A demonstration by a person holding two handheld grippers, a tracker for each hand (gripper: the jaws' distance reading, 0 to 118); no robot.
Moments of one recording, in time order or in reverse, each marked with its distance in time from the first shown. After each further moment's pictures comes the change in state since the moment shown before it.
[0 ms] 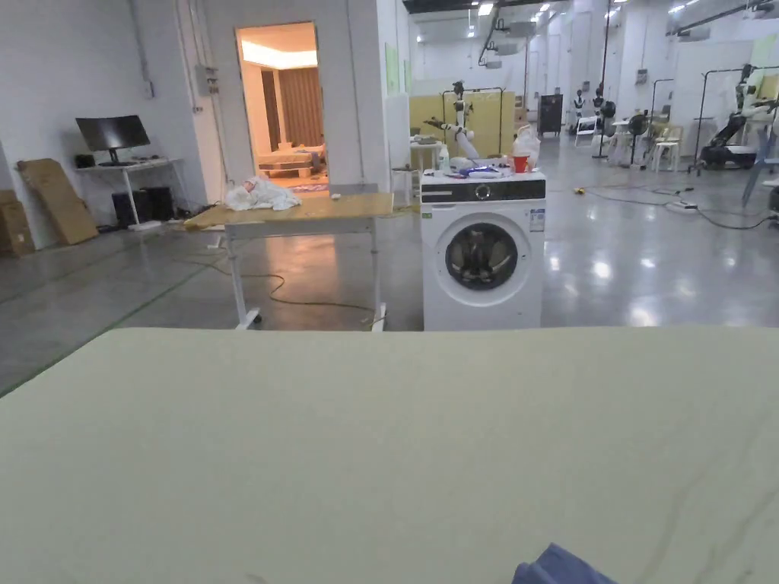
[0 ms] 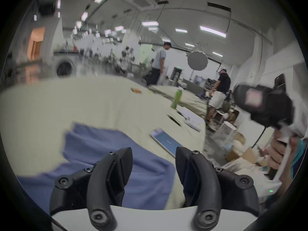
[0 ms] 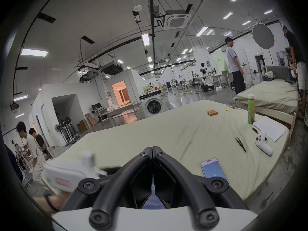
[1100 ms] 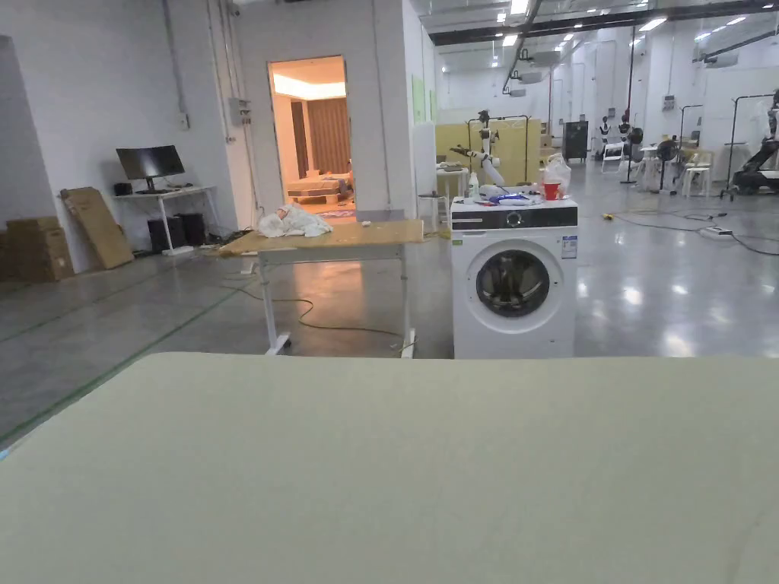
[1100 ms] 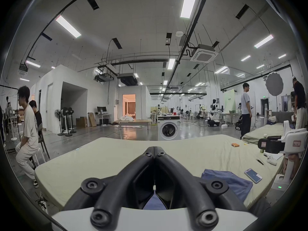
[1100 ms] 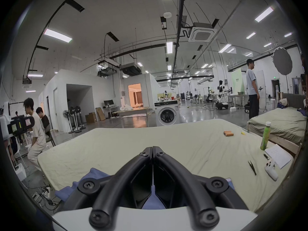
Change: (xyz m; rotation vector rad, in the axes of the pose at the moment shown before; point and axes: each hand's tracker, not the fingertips) left arm 0.050 -0.012 0.303 0.506 0.963 -0.091; right arm -0.069 0.004 -0.015 0.078 0.113 0.192
